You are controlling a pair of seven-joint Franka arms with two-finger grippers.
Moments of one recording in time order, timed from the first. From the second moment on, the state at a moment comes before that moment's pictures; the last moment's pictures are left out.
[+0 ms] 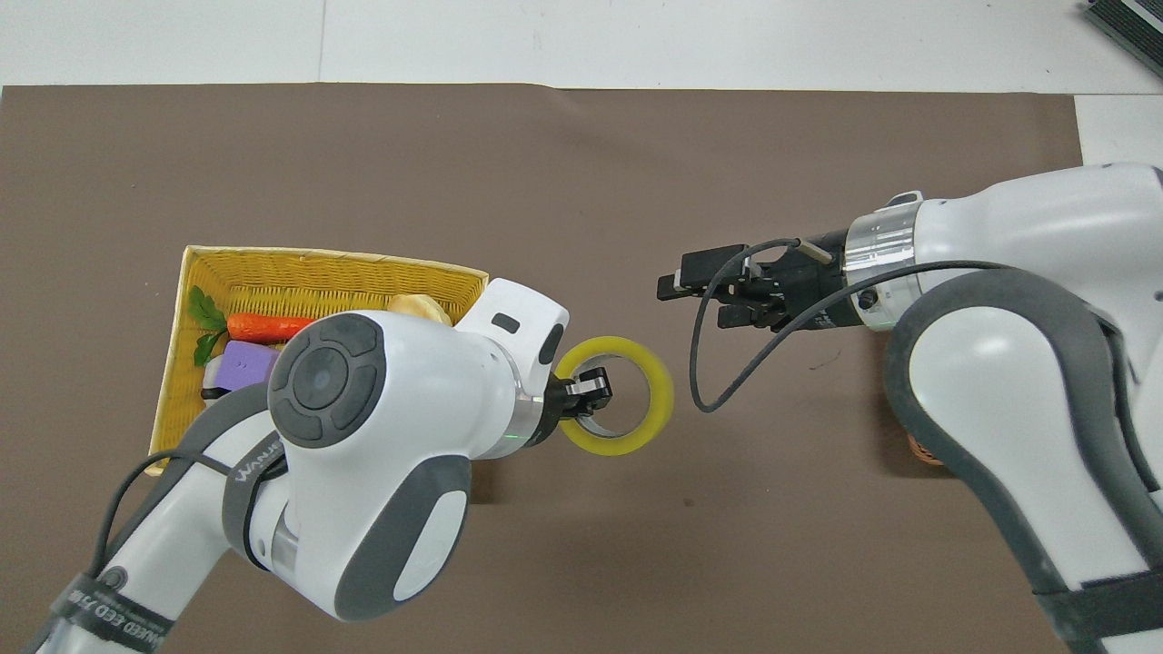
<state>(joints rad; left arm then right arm) -0.67 0.01 -0.02 -1.93 -0.40 2.14 -0.73 0.40 0.05 -0.17 -1.86 0.80 1.99 0.10</state>
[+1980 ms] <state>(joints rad) -0.73 0.04 -0.07 -1.87 -0.43 2.36 -0.92 0.31 -0.10 -0.17 -2.09 0.96 1.85 -0.34</state>
